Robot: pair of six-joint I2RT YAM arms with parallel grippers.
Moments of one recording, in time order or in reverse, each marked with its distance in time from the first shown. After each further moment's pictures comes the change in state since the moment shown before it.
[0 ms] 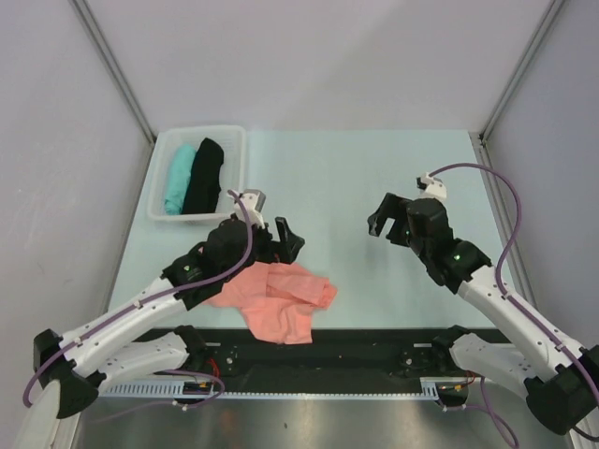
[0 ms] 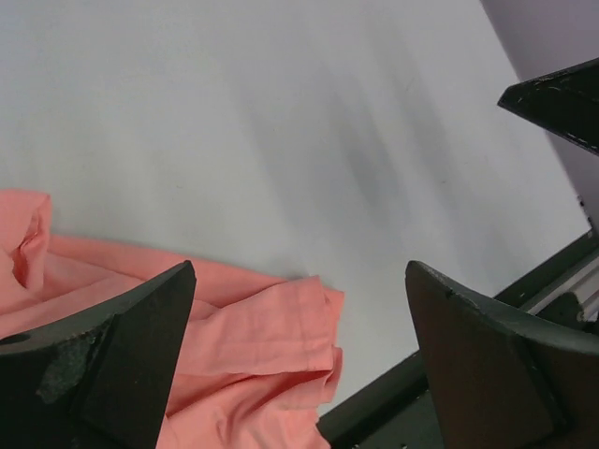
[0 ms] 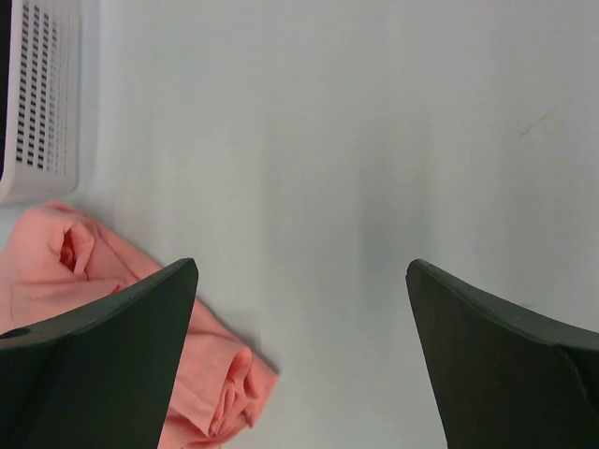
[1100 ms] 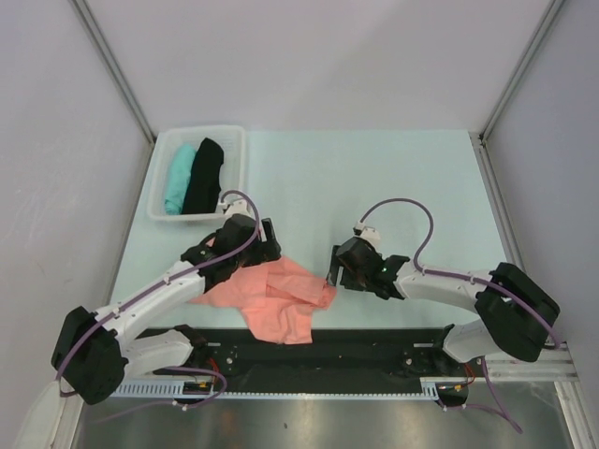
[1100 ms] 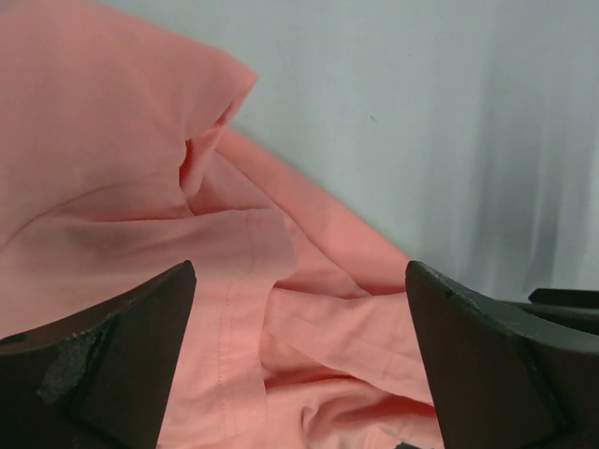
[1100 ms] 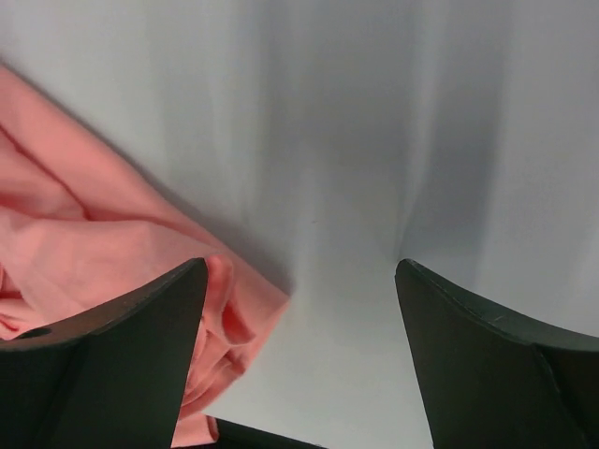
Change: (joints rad) left arm 0.199 0.145 -0.096 -0.119 -0.050 -0.169; right arm 0.307 0.441 -0.162 0.181 -0.004 0.313
